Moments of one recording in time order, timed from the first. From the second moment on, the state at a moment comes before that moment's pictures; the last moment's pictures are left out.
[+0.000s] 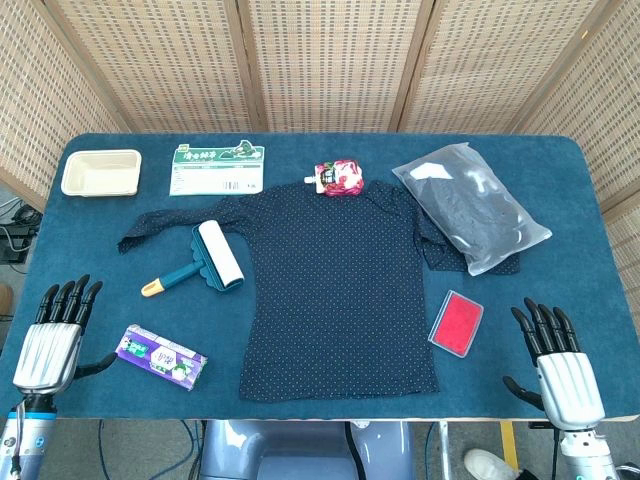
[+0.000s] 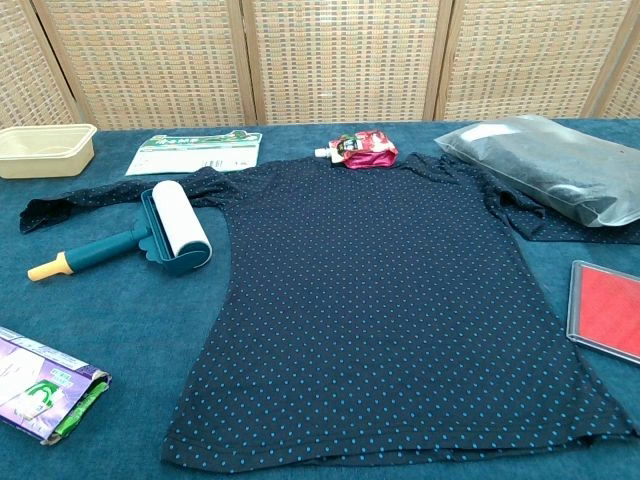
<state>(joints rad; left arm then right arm) -0.11 -1.22 -0.02 -1.78 1.46 1.47 0.42 0.01 -1.23 0.01 -1.65 -1.68 1.60 -0.14</state>
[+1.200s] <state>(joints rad) -0.11 -1.23 -0.03 -1.79 1.46 1.47 0.44 0.01 -1.22 0.01 -1.65 -1.69 1.61 -0.13</state>
